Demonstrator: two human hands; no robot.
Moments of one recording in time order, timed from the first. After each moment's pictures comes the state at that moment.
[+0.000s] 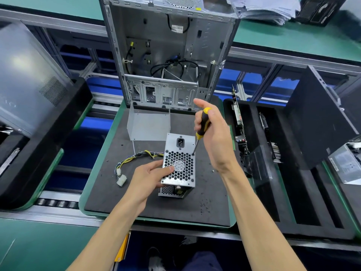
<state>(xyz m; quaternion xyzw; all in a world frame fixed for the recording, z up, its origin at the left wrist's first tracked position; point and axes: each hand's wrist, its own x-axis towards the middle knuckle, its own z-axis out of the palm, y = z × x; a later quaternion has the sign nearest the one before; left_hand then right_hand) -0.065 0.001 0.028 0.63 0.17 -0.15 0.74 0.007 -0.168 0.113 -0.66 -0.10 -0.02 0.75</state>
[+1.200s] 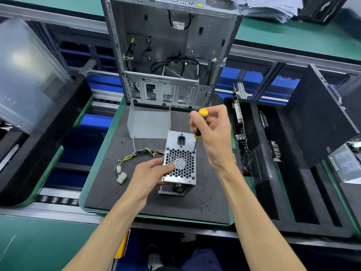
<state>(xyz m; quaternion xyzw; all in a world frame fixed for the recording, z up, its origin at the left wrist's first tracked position) -0.065 -0.001 0.031 0.61 0.17 -0.14 0.76 0.003 -0.162 0.111 -0.66 -0.10 -0.07 0.74</state>
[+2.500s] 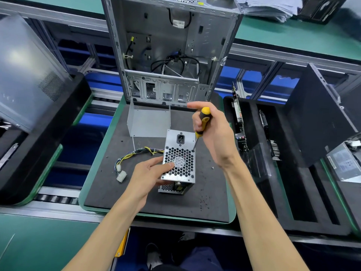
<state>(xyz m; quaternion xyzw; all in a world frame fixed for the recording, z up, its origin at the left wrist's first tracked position) -0.067 0.002 0.025 0.59 0.16 -0.14 0.78 0.007 -0.168 0.120 -0.65 -0.13 0.04 0.75</state>
